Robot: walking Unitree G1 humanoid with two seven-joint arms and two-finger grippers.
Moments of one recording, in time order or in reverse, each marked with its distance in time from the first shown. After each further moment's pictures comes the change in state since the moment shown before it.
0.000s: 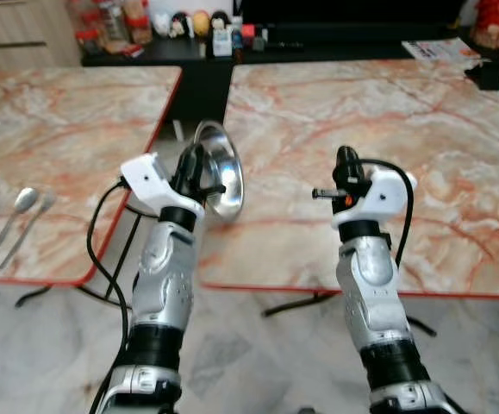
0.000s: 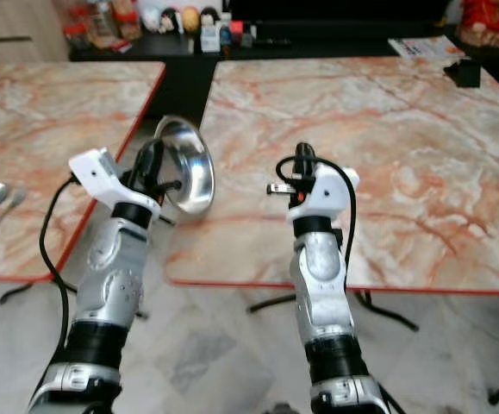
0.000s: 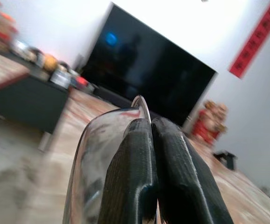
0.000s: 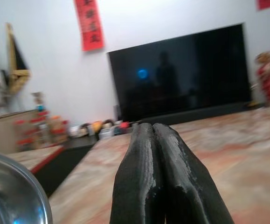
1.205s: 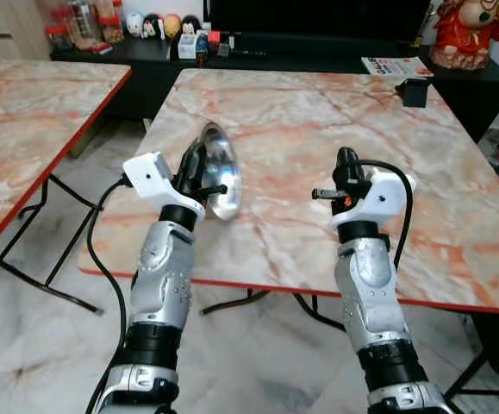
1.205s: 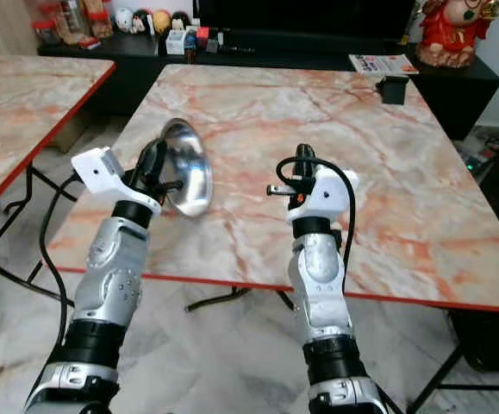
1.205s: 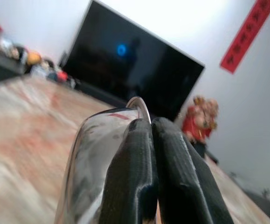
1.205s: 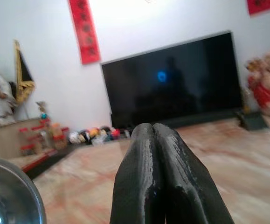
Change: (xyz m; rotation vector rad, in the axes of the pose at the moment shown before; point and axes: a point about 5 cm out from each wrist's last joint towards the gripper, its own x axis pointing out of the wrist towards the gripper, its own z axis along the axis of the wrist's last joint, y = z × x) left arm -0.001 0.010 0.005 0.011 0.004 0.009; right arm -0.002 0.010 -0.004 0.027 0.007 0.007
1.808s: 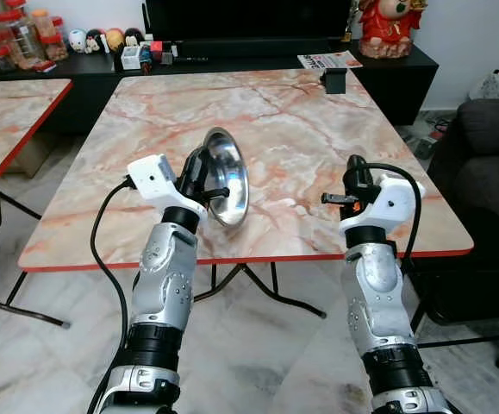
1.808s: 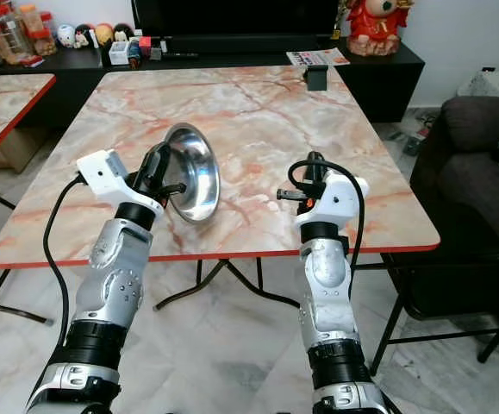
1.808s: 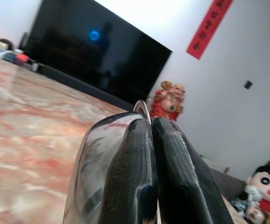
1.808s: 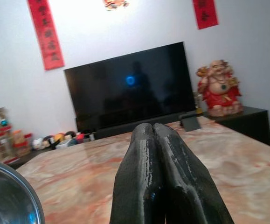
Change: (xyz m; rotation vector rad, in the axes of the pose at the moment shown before) left arm -0.001 0.004 -0.001 0.008 0.021 0.011; right arm -0.004 -0.005 -0.005 0.008 0.029 -0.028
